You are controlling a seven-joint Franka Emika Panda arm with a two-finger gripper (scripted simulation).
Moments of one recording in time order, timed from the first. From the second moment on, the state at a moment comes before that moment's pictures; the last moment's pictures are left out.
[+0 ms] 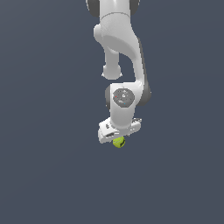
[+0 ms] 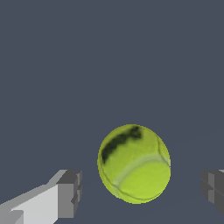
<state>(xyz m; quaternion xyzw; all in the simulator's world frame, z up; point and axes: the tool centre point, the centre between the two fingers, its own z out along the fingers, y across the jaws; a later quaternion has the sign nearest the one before) 0.046 0.036 0.074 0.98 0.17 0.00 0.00</state>
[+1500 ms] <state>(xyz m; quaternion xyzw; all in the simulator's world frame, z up) 0.041 0.033 0.058 0.98 0.17 0.00 0.00</state>
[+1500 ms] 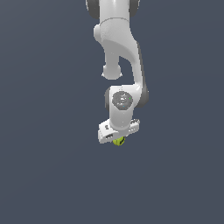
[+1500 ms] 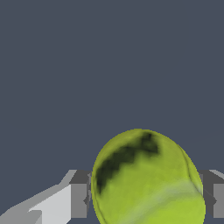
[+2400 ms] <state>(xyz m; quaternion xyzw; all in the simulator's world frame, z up) 0.005 0.010 0.216 0.98 0.17 0.00 0.00</state>
